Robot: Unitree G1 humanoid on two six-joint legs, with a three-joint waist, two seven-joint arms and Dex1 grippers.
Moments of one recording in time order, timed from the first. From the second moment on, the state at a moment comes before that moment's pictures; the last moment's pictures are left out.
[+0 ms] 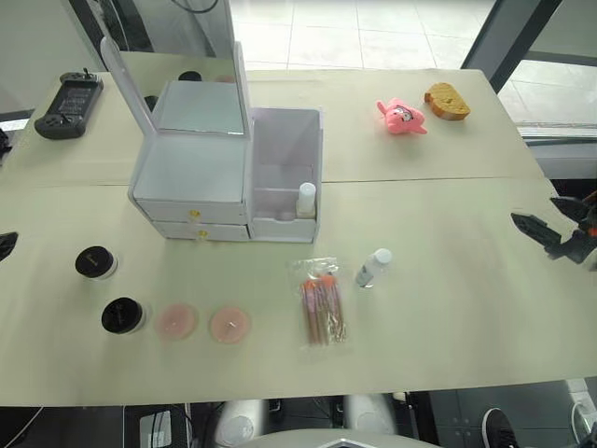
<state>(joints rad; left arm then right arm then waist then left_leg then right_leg) -0.11 1.16 0.69 0.81 -0.52 0.21 -1.13 -0.25 -0.90 -0.47 0.43 0.39 0.24 0.95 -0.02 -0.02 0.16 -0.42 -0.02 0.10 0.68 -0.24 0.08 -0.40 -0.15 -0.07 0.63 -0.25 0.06</state>
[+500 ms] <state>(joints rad) -0.39 1.11 0.44 0.41 -0.56 0.35 -1.22 -0.39 -0.94 -0.35 0.01 0.59 0.58 1.01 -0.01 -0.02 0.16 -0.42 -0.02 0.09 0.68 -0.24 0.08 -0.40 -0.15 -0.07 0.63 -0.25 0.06</state>
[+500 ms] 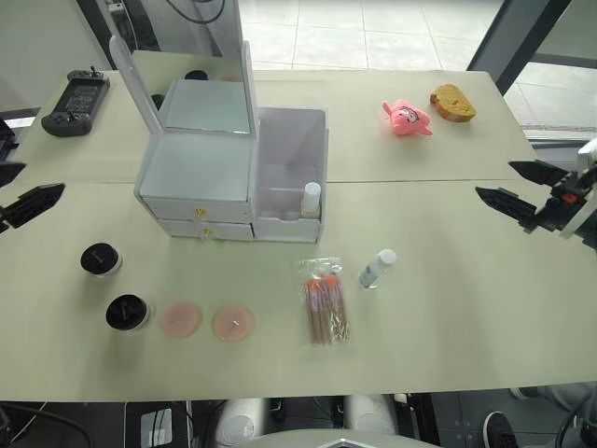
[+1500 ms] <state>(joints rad) -0.47 0.99 0.12 -0.38 -0.85 0.83 -1.18 -0.05 -0.81 -0.19 -0.50 0.61 0.60 0.90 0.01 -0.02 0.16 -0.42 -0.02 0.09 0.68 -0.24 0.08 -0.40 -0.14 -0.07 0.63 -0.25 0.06</state>
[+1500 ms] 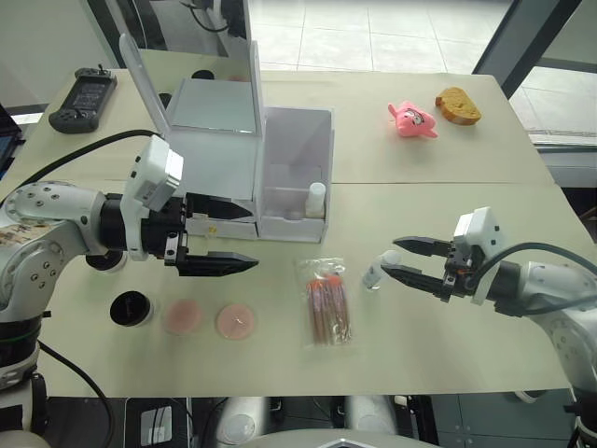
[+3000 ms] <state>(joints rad) -0.11 0.96 0.48 -0.40 -0.83 0.79 -0.98 -0.91 -0.53 0.22 -0.20 0.59 0.86 0.74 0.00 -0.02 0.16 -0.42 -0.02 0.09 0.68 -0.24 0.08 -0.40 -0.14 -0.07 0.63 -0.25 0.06</state>
